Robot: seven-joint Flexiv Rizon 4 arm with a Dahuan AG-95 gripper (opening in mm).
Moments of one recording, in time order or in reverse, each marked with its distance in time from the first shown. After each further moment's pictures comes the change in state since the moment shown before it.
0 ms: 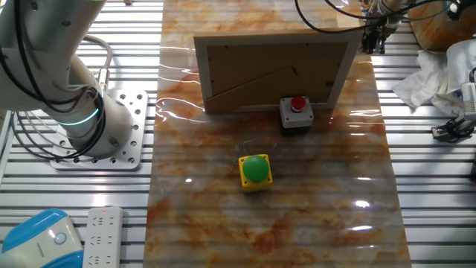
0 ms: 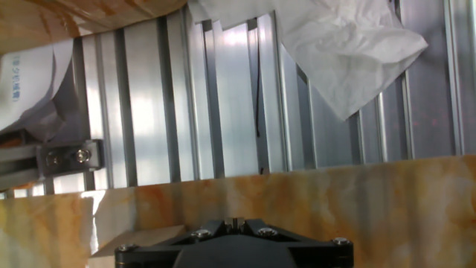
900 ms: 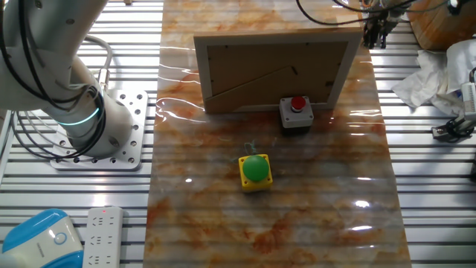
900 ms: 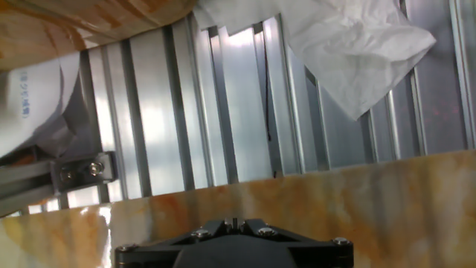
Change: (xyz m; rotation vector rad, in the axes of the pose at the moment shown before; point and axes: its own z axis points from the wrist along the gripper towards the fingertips) arm -0.005 0.021 -0.003 0.012 0.000 0.044
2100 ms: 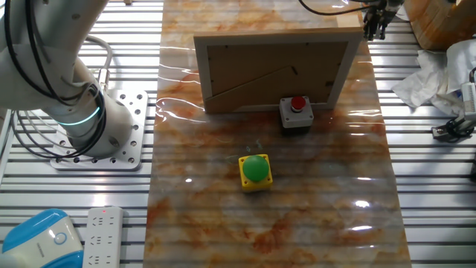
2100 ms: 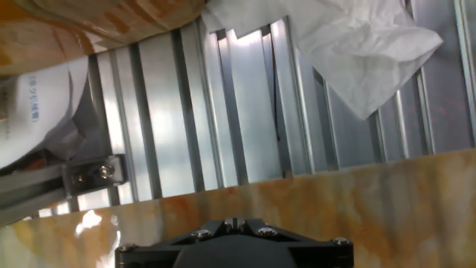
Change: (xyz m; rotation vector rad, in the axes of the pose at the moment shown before) arm 0.000 0.019 0.004 0.006 -0.013 0.018
